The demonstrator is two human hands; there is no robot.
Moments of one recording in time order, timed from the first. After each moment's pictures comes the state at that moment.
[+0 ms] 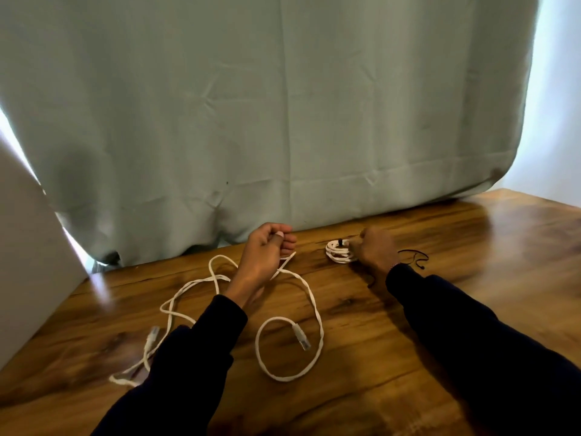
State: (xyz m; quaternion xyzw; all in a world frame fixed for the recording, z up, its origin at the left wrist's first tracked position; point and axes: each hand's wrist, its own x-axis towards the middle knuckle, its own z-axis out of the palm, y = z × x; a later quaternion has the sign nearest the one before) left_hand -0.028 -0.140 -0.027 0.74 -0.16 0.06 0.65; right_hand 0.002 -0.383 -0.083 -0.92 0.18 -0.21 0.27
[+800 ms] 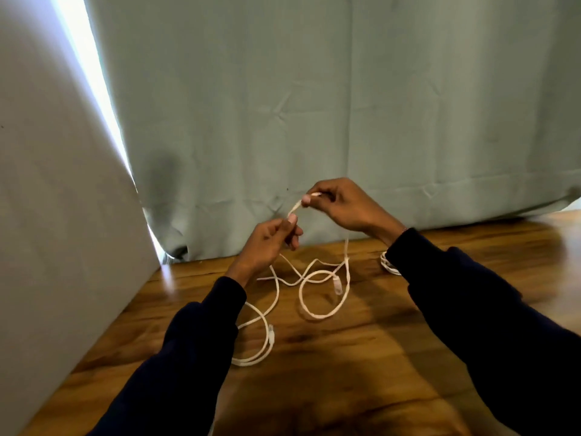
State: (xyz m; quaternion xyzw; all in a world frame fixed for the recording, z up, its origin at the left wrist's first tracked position) left_hand -0.020 -0.027 0.002 0.77 -0.24 0.09 0.59; right_hand -0.022 -0.222 0.054 -0.84 -0.26 -0.25 0.40
